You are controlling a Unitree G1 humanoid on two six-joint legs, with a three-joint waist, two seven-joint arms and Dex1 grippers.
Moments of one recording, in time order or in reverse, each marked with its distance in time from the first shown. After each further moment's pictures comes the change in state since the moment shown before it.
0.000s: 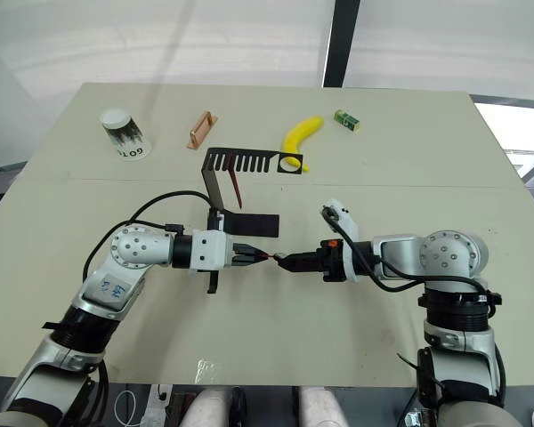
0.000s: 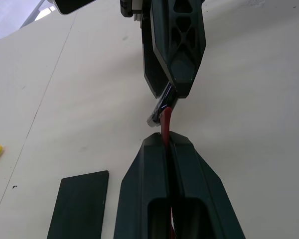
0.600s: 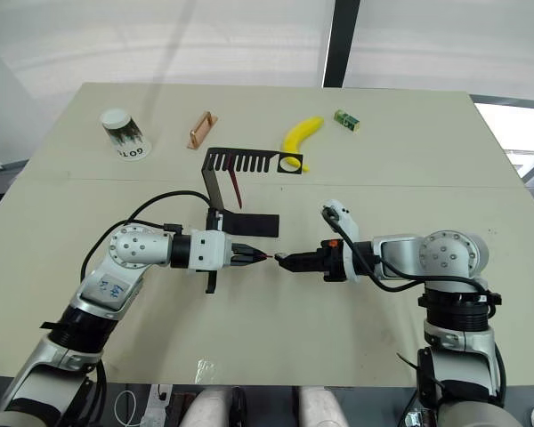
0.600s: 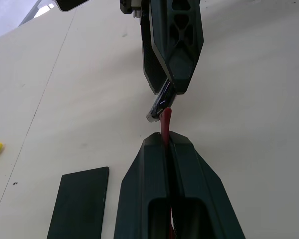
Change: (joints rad) left arm 0.000 0.012 0.000 0.000 -0.001 -0.001 -0.003; right arm 0.000 0.000 0.000 -0.002 -0.022 0.000 0.013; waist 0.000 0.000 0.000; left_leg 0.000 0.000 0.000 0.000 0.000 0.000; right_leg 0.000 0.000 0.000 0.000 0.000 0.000
